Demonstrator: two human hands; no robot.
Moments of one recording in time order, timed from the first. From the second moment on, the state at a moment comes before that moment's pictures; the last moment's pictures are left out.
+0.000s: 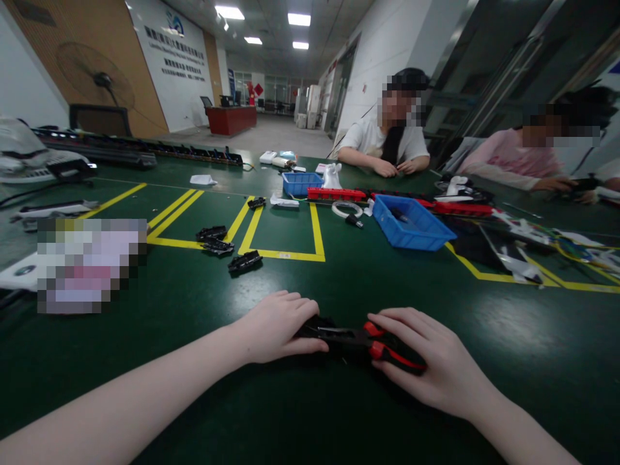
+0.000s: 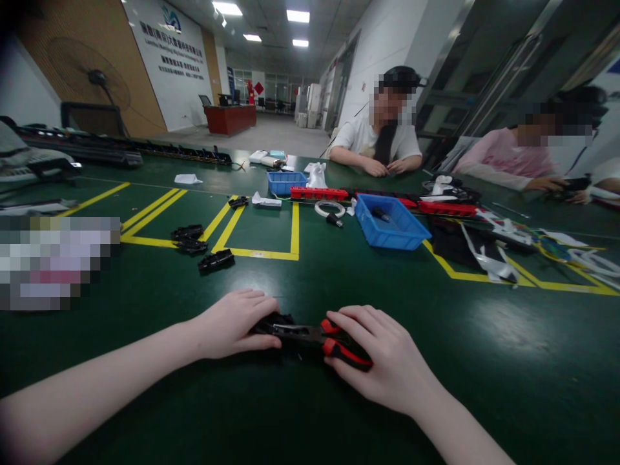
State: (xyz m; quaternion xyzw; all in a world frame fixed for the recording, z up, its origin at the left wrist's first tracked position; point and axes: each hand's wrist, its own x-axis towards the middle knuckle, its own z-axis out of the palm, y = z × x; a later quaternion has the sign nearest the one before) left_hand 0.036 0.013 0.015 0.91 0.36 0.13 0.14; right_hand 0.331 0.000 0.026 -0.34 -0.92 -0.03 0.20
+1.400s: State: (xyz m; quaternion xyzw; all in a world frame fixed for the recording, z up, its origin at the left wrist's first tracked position) left_hand 0.037 0.013 0.014 0.91 0.36 0.14 0.13; right_hand 0.327 -0.002 0.017 -0.34 -0.91 0.04 0.24
